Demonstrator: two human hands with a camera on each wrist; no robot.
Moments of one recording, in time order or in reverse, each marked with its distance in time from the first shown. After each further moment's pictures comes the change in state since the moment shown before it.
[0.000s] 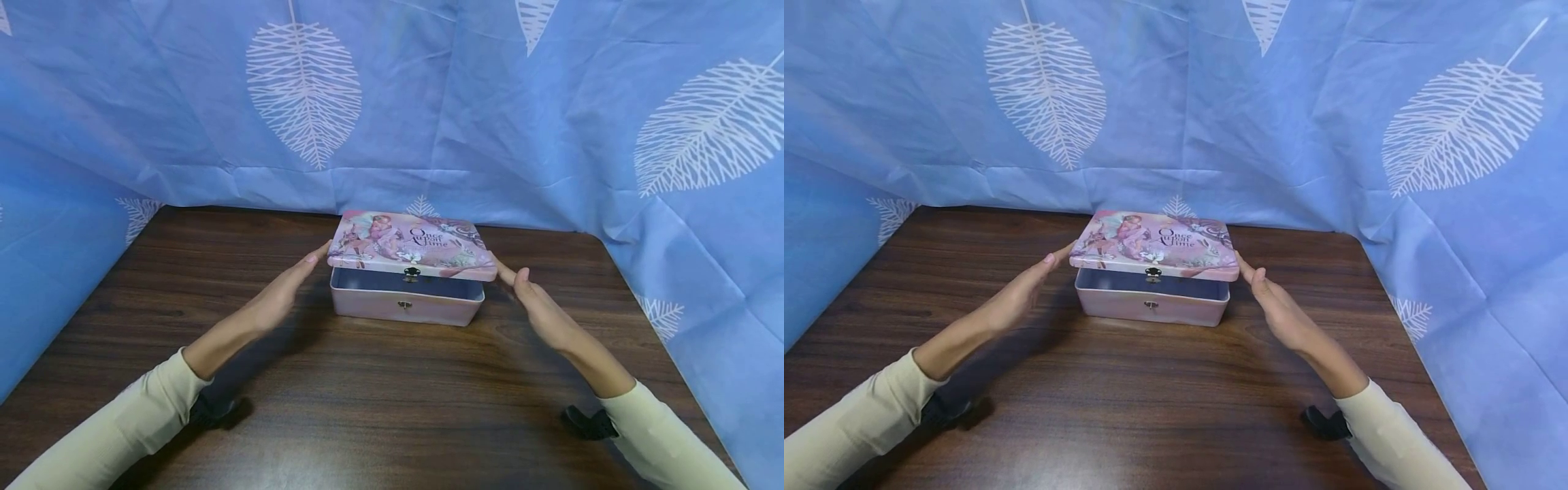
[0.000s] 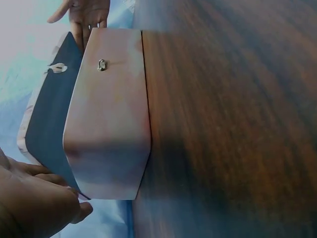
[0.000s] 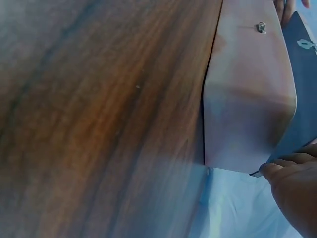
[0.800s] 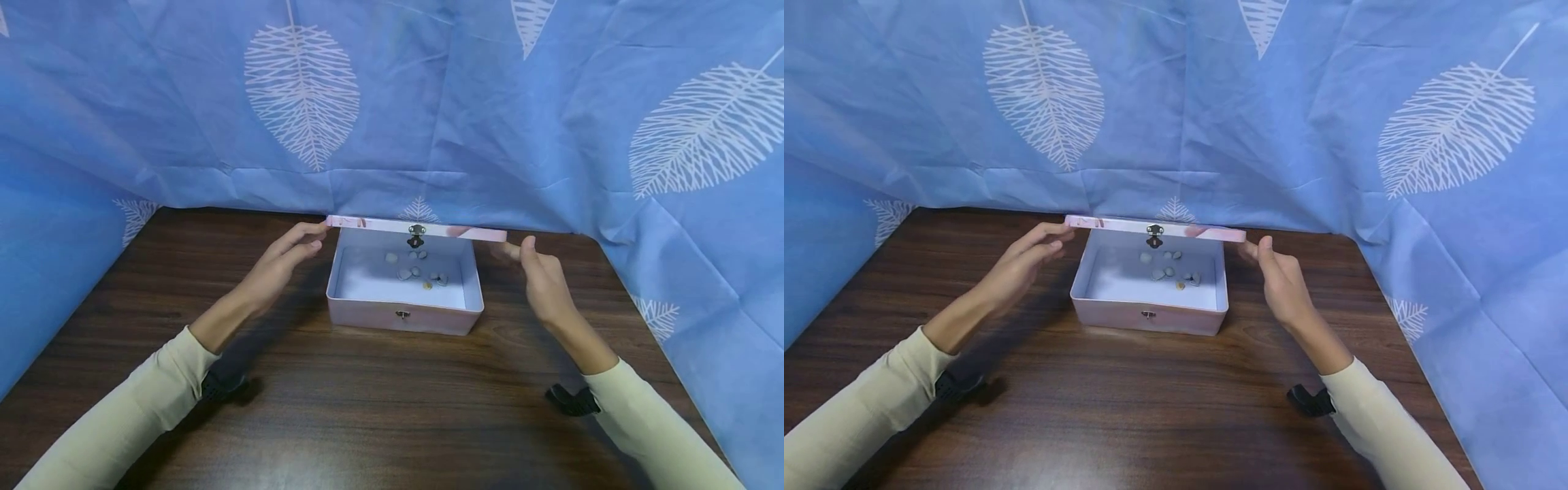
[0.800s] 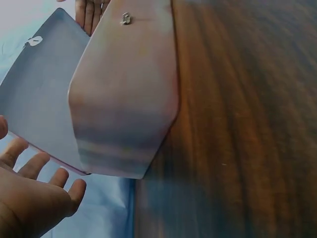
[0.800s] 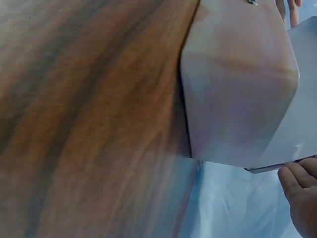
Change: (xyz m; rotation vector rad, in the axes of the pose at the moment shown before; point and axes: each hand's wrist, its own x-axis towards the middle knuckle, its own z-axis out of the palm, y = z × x) left_hand 0.031 -0.003 -0.019 -0.170 0.166 0.090; right_hand 0.025 -0.003 -0.010 -0.034 0.425 -0.024
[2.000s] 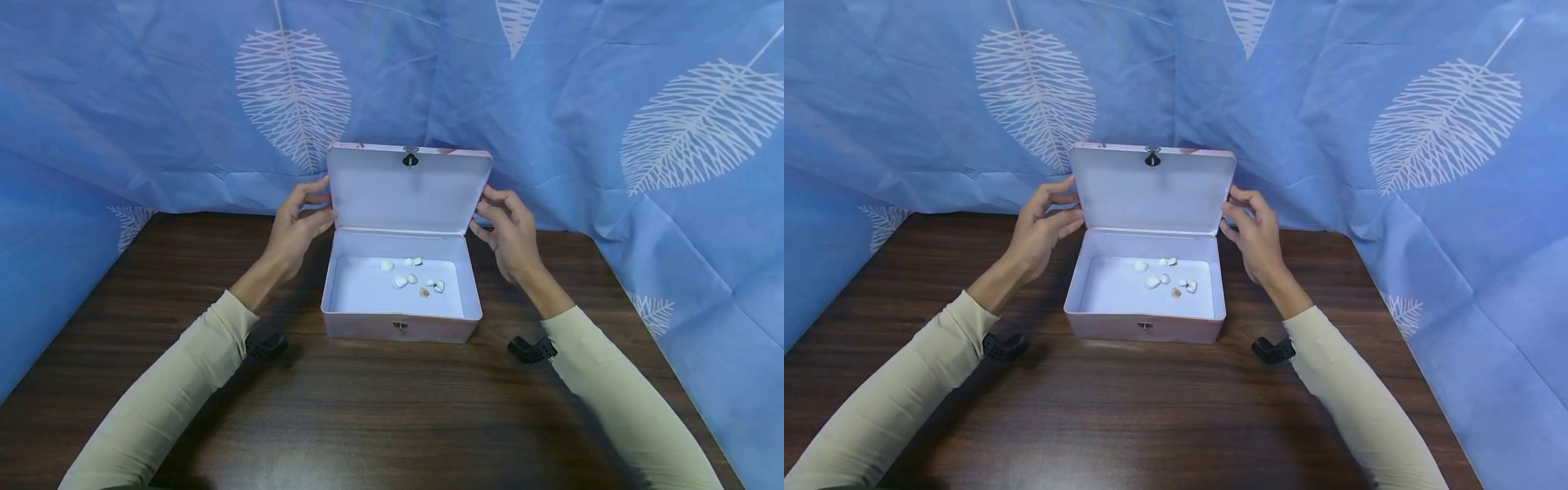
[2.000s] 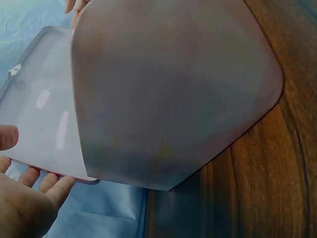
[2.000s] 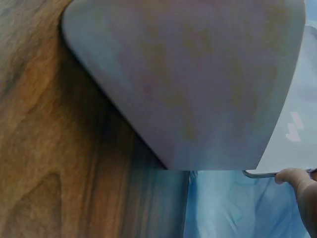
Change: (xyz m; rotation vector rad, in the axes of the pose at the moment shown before) left_hand 0.066 0.007 0.017 -0.171 0.243 0.071; right_hand 0.075 -0.005 0.026 0.641 0.119 0.035
